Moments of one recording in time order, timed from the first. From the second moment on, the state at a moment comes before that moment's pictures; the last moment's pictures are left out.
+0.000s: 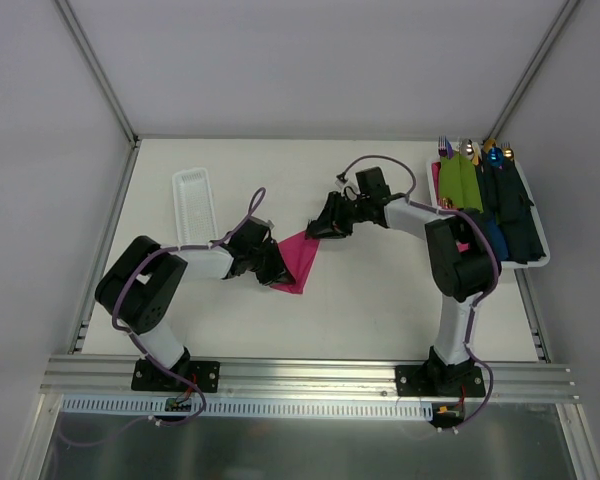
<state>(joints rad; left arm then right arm) -0.57 1.67 0.72 0.01 0.36 -0.91 0.42 1.97 1.28 -0.20 -0.77 0.63</state>
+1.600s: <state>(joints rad) -0.39 1.28 0.55 -0.11 0.13 -0.86 0.44 2.12 1.25 -0.09 -0.80 0.83</state>
